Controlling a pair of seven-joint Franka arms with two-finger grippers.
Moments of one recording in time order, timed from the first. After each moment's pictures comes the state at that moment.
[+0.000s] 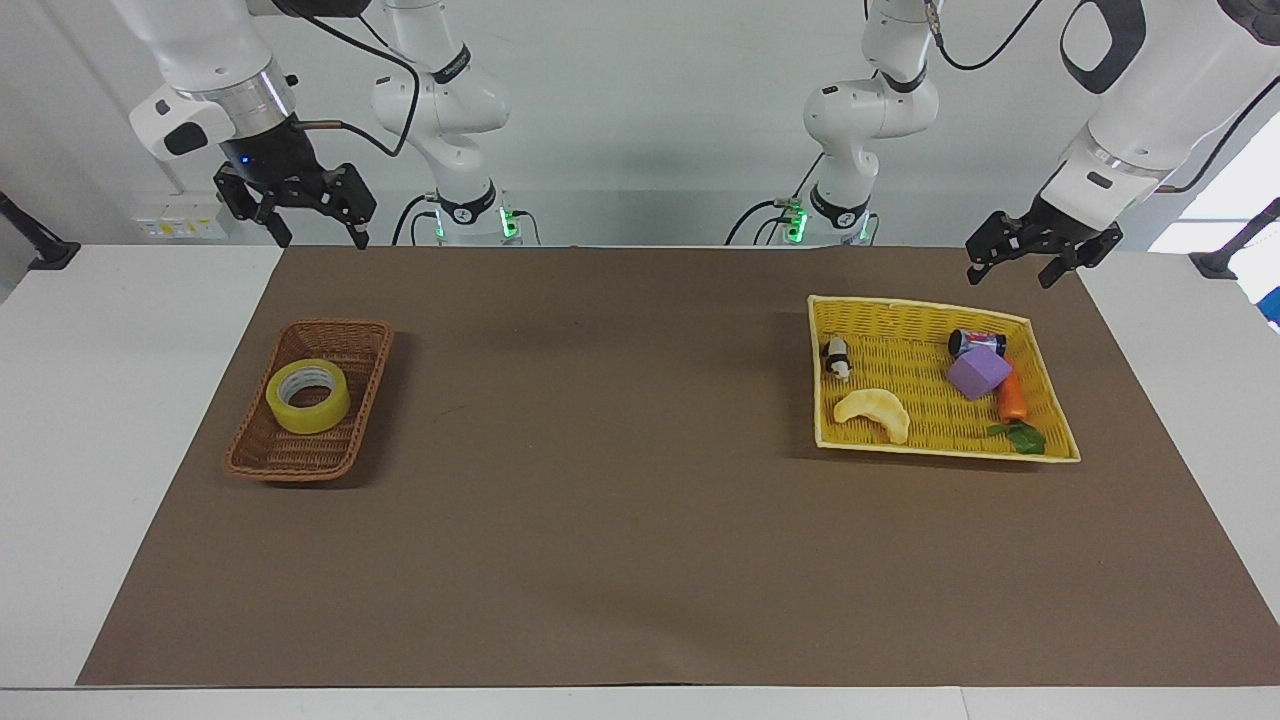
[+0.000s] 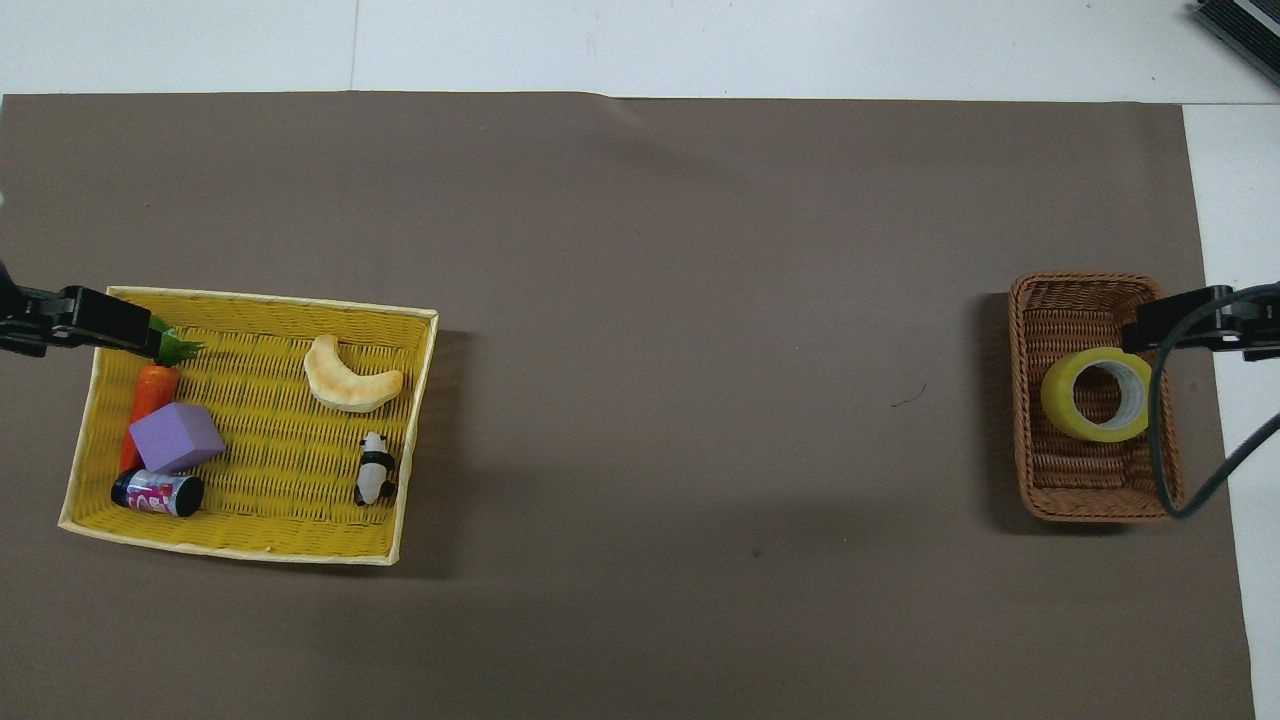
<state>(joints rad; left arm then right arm) 0.09 0.01 -0.12 -1.57 -0.05 1.52 0.05 0.05 -0.04 -0.07 -1.54 0.03 1.51 0.06</state>
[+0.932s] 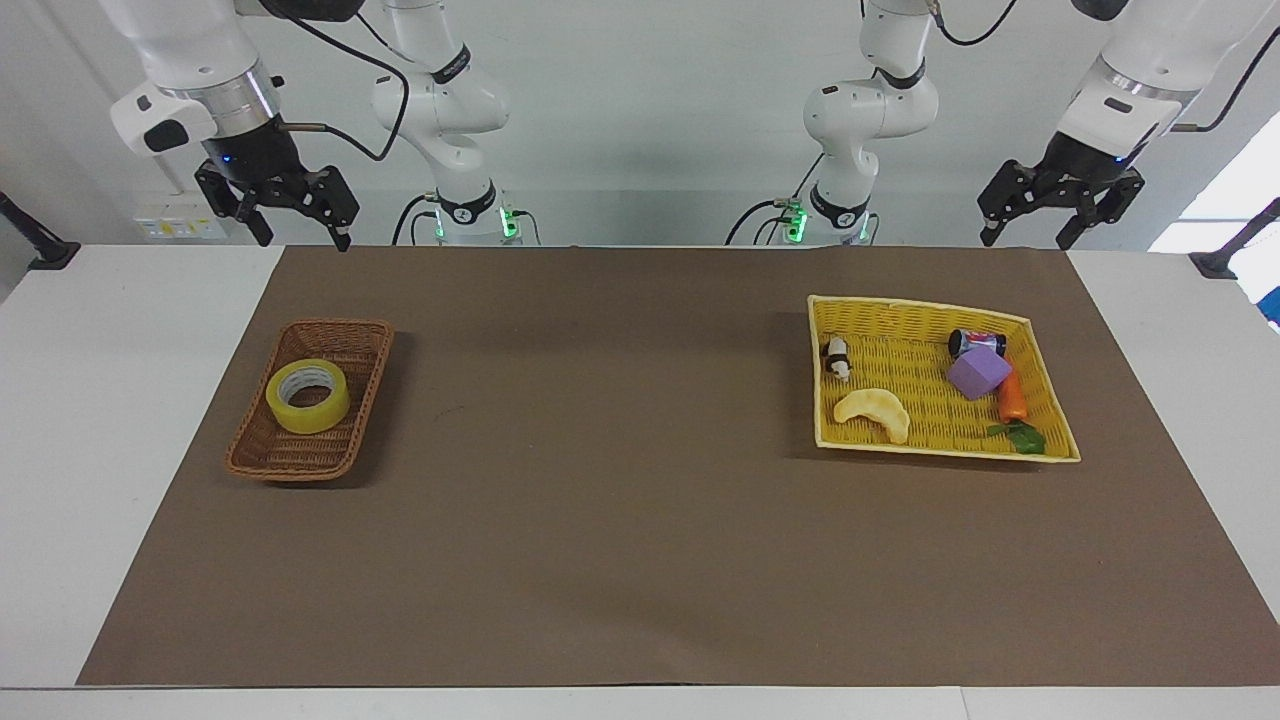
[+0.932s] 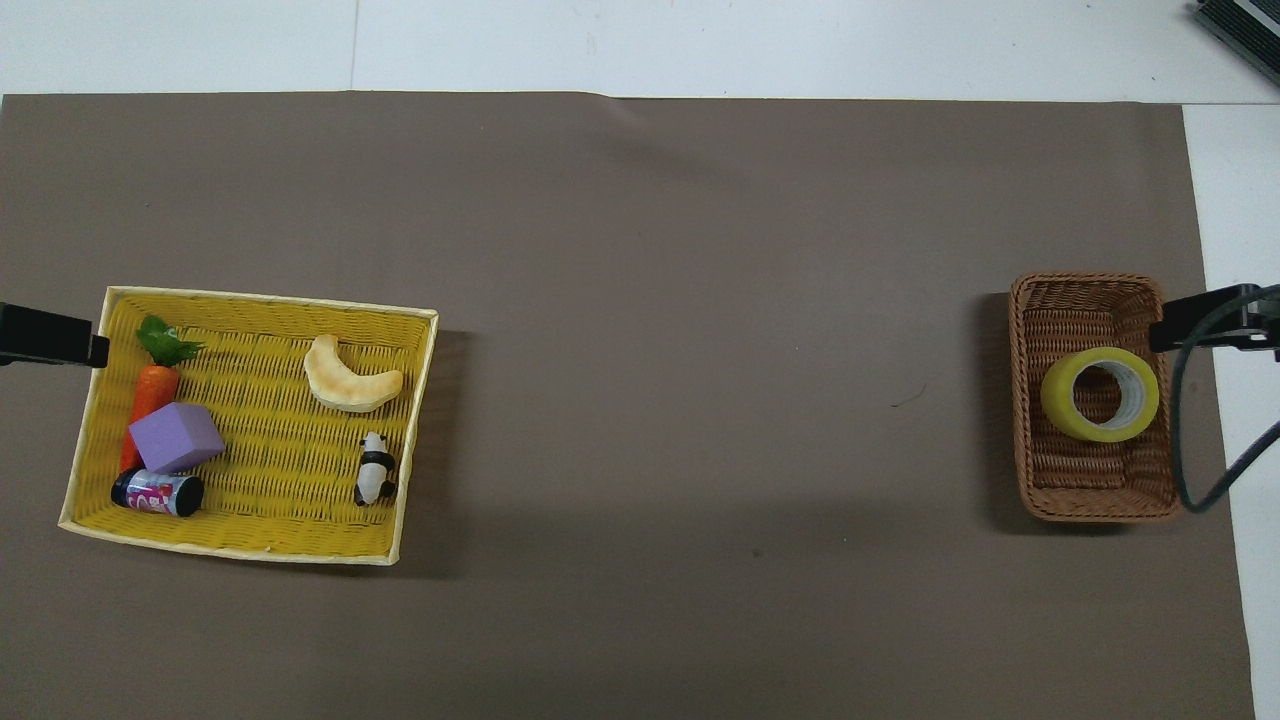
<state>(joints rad) 0.09 -0.08 -0.12 -1.54 -0.05 1.48 0.05 0.02 -0.04 -0.07 -1.54 -0.01 1.51 0.06</state>
